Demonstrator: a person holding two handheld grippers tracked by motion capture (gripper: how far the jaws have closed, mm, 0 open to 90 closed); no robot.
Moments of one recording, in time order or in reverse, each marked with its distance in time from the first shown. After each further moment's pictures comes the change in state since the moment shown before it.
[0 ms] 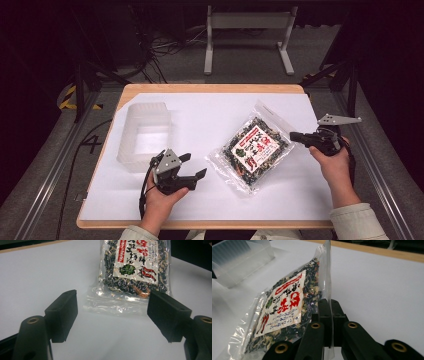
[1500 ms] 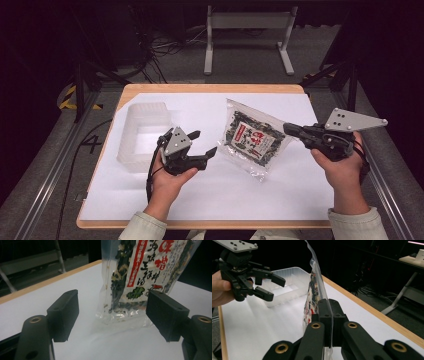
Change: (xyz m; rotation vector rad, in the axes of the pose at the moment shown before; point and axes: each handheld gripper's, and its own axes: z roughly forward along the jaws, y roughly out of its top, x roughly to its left) left arm -0.008 0.068 0.005 -0.093 0.035 0.106; right arm 0.099 0.060 -0.058 -0.214 0.074 -0.355
